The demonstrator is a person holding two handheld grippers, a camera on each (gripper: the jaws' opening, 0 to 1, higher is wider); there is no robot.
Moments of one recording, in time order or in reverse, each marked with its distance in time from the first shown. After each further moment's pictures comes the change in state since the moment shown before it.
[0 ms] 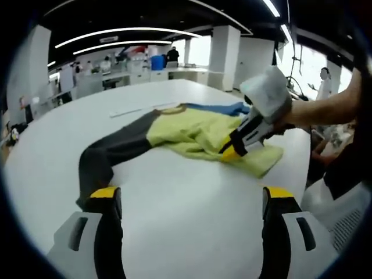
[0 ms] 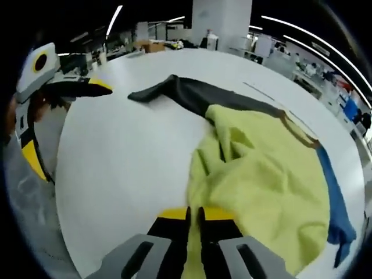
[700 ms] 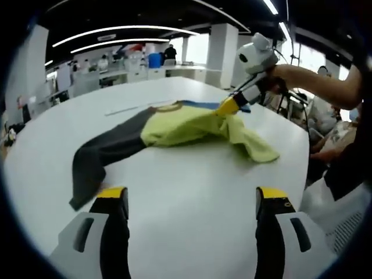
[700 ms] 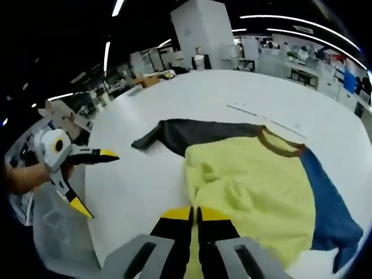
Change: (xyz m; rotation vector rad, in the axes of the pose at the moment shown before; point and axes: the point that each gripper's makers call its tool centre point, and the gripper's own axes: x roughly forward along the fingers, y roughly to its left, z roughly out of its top) left arm 0.010 -0.006 -0.003 -0.001 0.016 -0.016; right arm -0.056 -0.057 0.045 0.163 -0.135 0.136
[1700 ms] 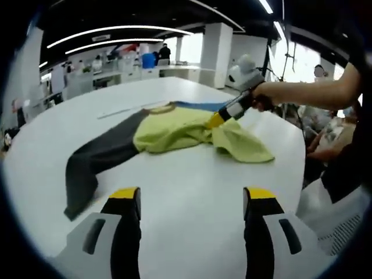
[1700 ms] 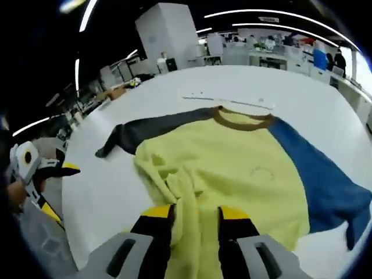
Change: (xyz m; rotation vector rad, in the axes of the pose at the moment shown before) left arm 0.010 -0.008 0.012 0.025 0.001 -0.046; right arm 0.008 -0.053 -0.033 0.179 -0.049 -0.143
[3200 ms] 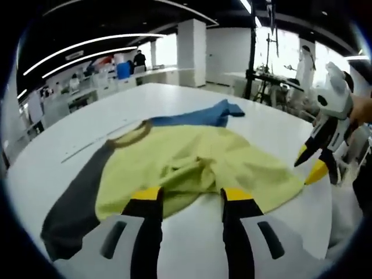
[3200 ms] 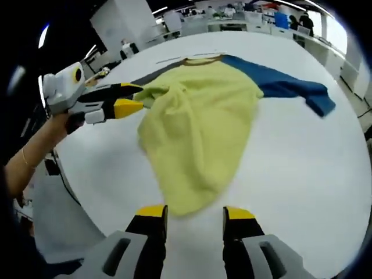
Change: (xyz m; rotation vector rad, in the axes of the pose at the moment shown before) left arm 0.138 -0.016 0.061 0.183 0.007 -0.090; right arm -0.096 0.035 -0.150 0.310 0.199 -0.160
